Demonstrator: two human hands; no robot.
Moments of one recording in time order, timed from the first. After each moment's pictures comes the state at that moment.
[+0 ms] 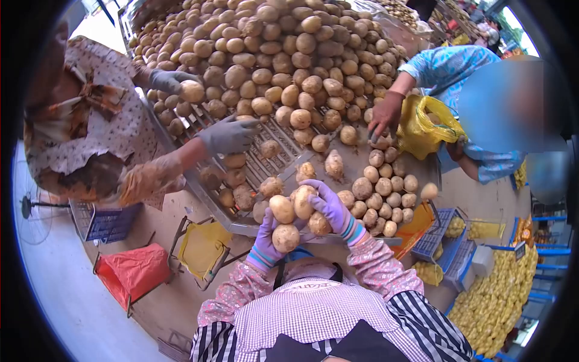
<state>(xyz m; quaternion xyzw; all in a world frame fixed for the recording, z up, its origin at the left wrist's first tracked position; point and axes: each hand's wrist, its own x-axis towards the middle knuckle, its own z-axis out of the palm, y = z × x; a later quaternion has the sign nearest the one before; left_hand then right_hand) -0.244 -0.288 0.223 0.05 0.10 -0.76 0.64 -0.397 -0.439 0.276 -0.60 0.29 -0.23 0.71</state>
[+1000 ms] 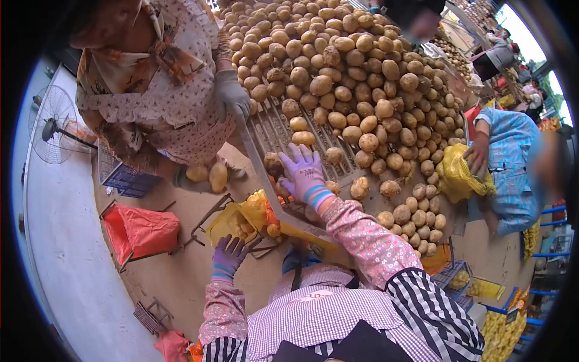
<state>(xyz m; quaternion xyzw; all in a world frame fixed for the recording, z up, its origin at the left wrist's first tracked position) -0.116 -0.039 0.124 0.39 0.32 -0.42 0.75 -0.178 -0.411 0.251 -0.97 0.19 -0.12 0.10</state>
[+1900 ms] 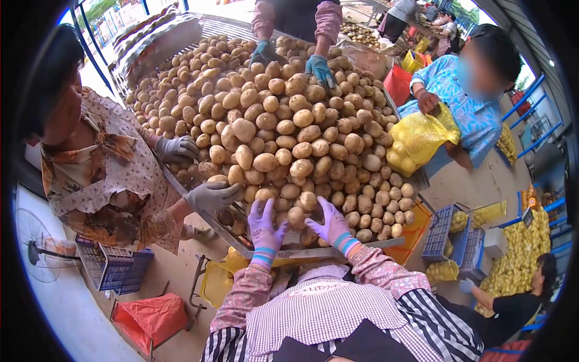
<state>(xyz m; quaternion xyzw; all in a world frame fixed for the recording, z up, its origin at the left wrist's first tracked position) -0.169 -0.311 0.235 0.74 -0.54 -0.08 0.38 -0.382 -0.401 0.231 -0.81 0.48 -0.20 0.26</state>
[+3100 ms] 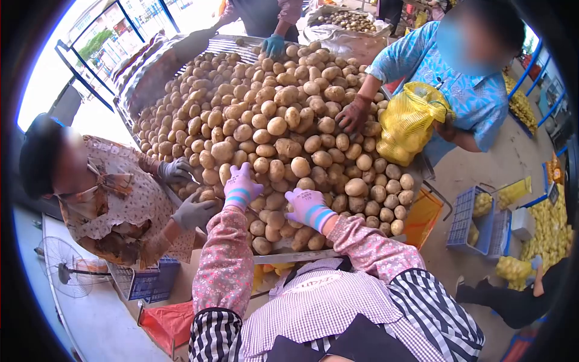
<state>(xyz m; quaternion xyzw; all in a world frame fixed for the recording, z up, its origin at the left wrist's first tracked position) -0.147 -0.473 0.345 0.84 -0.52 -0.16 -0.01 -0.362 -0.476 0.299 -0.90 0.39 0.01 0.20</state>
